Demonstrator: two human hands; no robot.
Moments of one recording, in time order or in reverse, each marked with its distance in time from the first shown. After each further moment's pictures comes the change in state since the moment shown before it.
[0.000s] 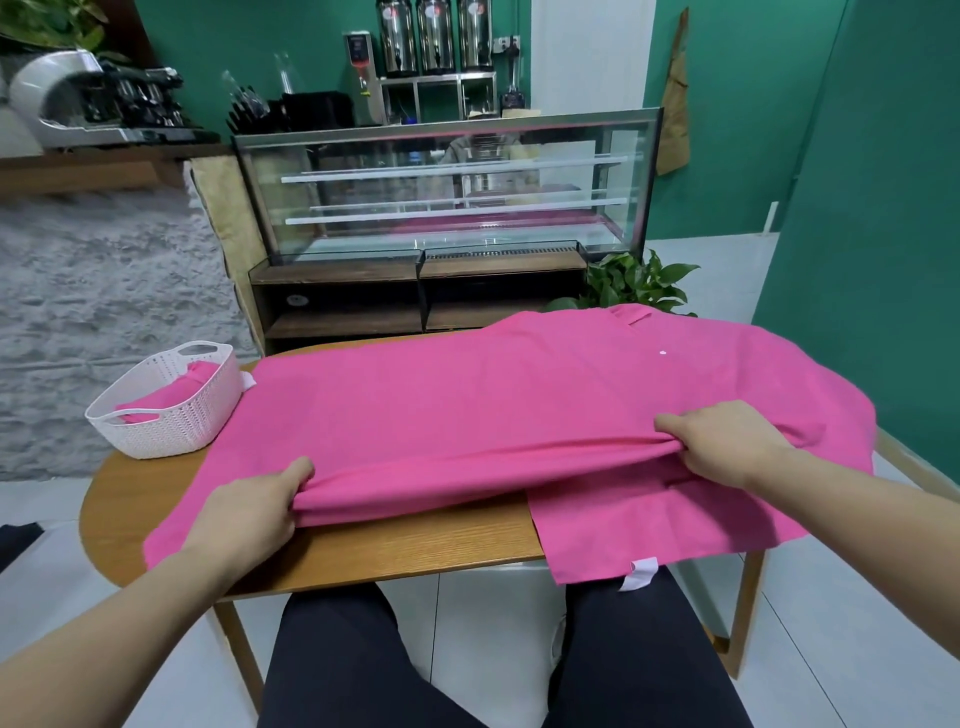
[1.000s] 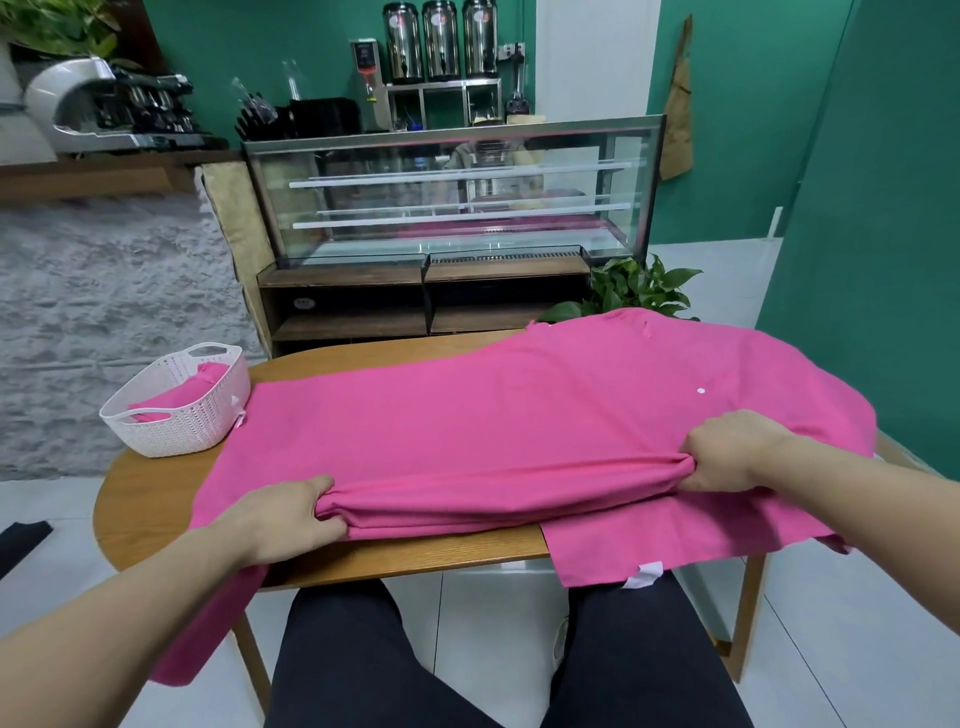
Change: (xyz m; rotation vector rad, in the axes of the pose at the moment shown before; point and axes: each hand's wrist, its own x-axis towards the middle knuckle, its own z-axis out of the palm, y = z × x) left_hand 0.010 0.011 -0.008 -0.172 -0.322 0.036; right_hand -0.003 0.005 -0.013 -0.008 -0.299 -0.042
